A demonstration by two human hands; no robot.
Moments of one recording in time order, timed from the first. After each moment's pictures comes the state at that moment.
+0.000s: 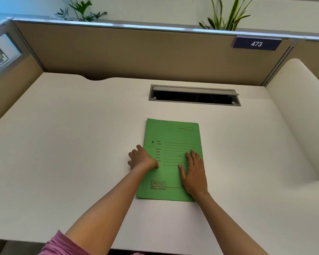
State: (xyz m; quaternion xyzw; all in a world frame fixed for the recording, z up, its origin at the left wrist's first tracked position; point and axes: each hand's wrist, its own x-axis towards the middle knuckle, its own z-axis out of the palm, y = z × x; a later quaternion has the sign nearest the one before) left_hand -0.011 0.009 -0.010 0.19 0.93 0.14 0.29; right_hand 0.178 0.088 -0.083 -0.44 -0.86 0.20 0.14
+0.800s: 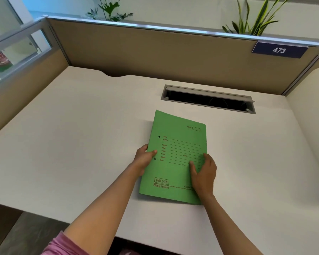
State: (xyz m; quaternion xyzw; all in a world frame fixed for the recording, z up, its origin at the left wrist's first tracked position) left_hand -0.008 -0.014 -0.013 0.04 0.72 0.55 0.43; right_hand 0.188 0.104 -0.066 -0.50 -0.76 0.33 0.24
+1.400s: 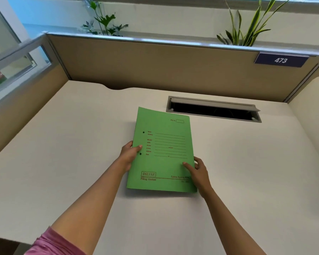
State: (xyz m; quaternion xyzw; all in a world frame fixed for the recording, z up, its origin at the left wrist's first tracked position) left_hand -0.131 -0.030 0.004 0.03 0.70 0.58 0.42; right_hand 0.107 0.102 -0.038 -0.47 -0.60 0.62 0.21
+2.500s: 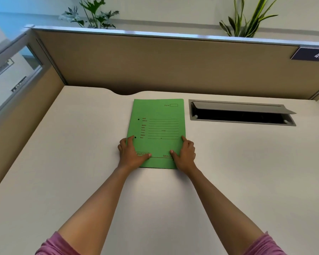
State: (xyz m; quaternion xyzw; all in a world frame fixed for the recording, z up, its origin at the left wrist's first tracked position) left_hand -0.313 -0.031 -0.048 0.30 0.88 0.32 0.20; right_hand -0.143 0.103 -0.055 -0.49 -0.79 0.34 0.12
